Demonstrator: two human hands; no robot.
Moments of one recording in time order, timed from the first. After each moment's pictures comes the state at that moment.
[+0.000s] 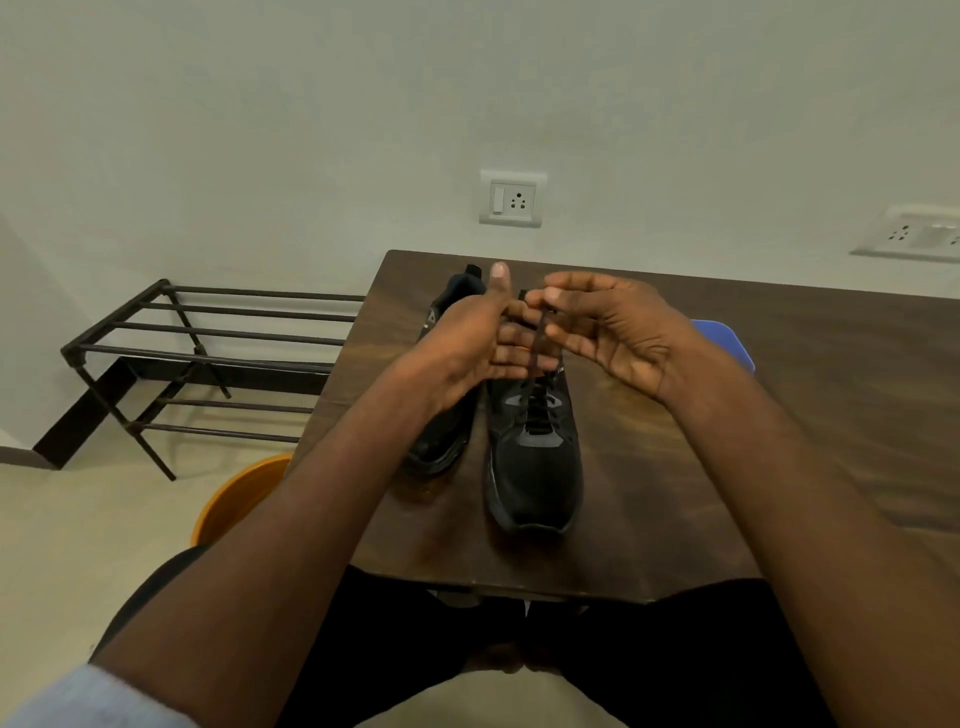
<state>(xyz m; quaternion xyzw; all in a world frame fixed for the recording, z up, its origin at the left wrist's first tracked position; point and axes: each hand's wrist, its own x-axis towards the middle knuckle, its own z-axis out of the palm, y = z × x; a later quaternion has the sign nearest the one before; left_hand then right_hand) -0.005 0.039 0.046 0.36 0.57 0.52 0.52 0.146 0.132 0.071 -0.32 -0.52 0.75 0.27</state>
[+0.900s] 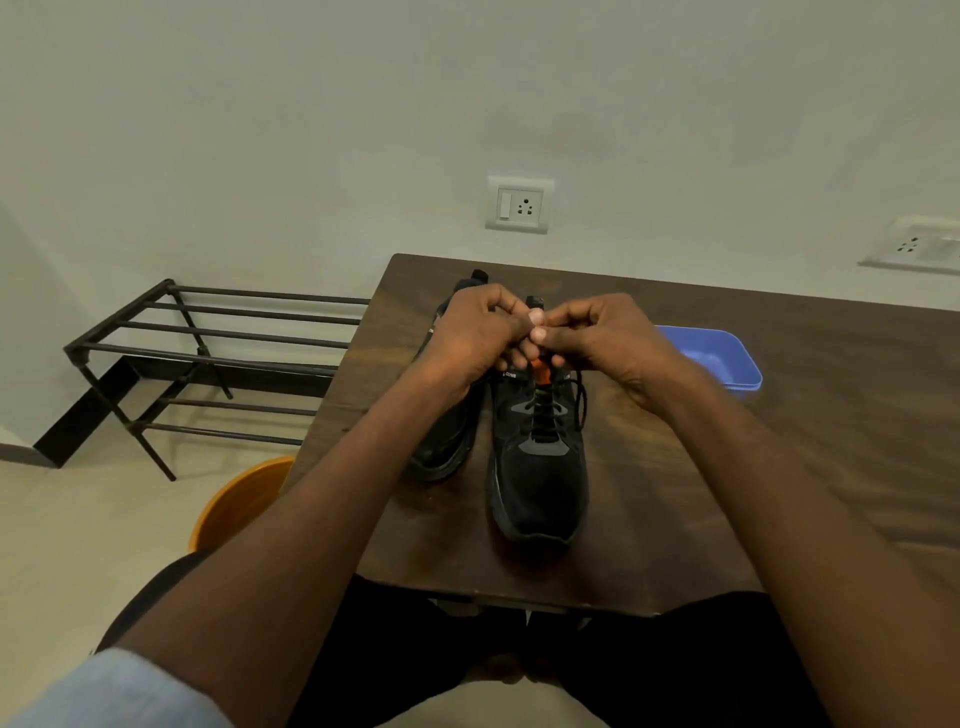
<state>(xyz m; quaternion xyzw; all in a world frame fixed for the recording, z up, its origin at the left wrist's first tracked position) -0.016 0.052 0.032 0.42 0.64 0.55 0.34 0.139 0.142 0.049 -0.34 -0.73 0.55 0.21</state>
